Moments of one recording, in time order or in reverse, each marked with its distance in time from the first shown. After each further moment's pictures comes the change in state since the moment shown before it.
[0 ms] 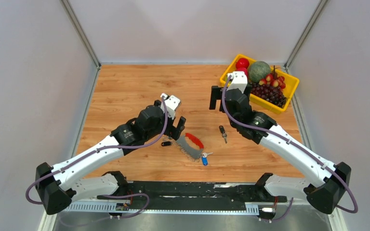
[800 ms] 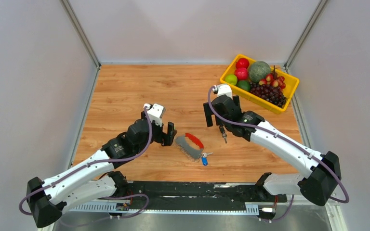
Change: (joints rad) left arm -0.003 -0.230 -0.256 0.089 -0.098 -0.169; right arm 0.003 0.073 -0.052 -0.212 -0.150 -0.013
